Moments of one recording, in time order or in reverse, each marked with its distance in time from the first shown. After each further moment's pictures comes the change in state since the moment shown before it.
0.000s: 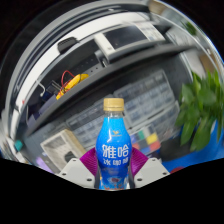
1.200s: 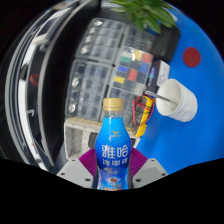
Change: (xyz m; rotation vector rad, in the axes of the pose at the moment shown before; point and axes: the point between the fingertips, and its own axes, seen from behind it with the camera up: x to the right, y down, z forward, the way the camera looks) arm -0.111 0.167 0.005 -0.170 -0.083 0.823
